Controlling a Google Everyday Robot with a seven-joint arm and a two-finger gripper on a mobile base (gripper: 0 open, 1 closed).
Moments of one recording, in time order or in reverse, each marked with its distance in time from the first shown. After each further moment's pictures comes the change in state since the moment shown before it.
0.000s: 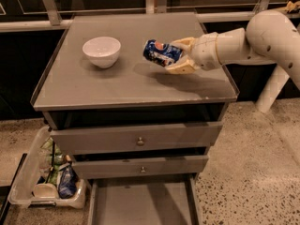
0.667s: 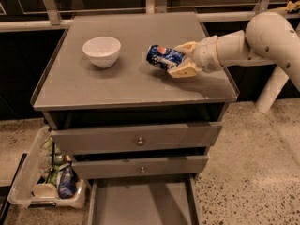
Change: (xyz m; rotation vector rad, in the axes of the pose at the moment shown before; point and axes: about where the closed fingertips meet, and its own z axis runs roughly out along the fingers) arm 0.018 0.003 0.003 -0.029 0.041 0.080
